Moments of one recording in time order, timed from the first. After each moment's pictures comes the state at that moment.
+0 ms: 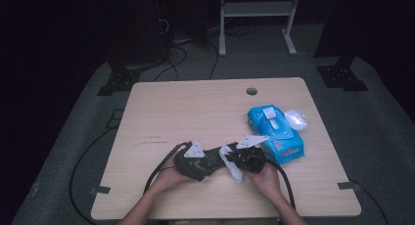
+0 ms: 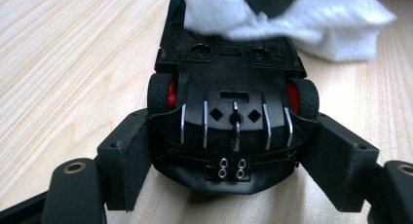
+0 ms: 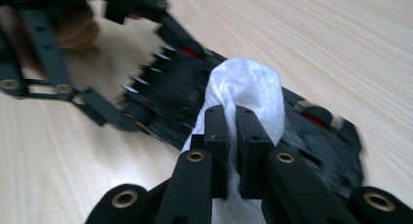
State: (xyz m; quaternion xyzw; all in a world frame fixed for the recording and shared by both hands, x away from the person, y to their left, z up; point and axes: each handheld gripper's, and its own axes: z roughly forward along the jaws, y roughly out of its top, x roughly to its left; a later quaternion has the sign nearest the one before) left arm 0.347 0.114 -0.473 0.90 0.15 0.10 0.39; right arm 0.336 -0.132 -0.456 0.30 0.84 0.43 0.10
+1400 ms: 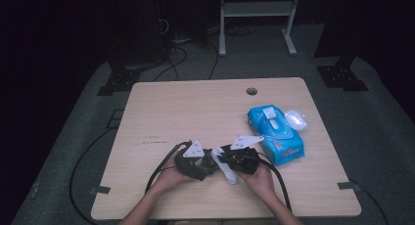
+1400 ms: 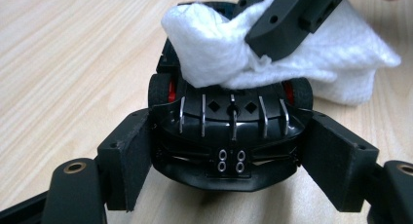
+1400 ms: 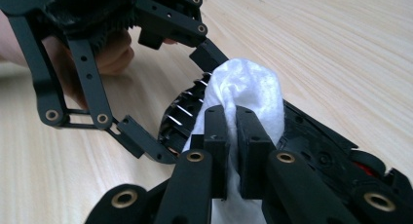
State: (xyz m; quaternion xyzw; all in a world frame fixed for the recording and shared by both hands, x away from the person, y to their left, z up) left arm 0.343 0.111 -0.467 0.89 0.15 0.11 0.42; right arm 0.326 -0.109 -0.446 0.28 0.84 0.46 0.09
